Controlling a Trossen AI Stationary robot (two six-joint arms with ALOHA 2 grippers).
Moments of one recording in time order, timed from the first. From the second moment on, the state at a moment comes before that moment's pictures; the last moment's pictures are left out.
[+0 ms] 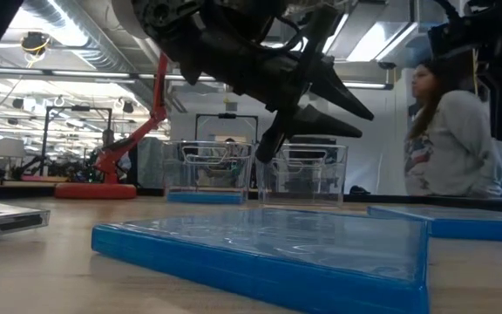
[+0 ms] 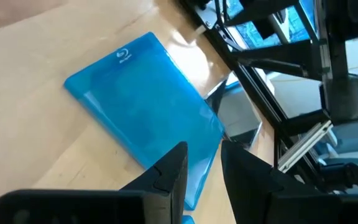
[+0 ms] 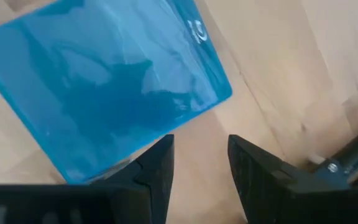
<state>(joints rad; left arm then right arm) -0.08 2.01 1.20 0.38 0.02 -0.93 0.55 1.45 1.01 -1.22 0.28 1.12</state>
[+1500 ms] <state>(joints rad) -0.03 2.01 1.20 0.33 0.06 -1.16 0.56 1.45 0.76 -0.94 0.08 0.95</state>
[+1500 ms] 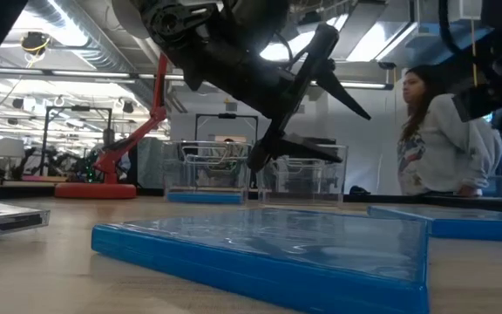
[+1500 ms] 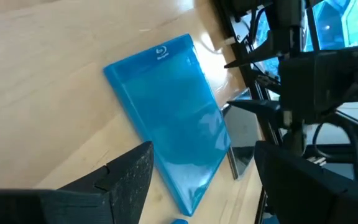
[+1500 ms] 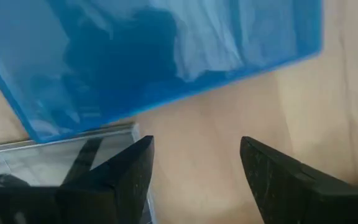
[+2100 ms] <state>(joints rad) 0.00 2.08 1.20 0.27 0.09 -1.29 0.49 1.45 0.62 -0.69 0.02 0.73</state>
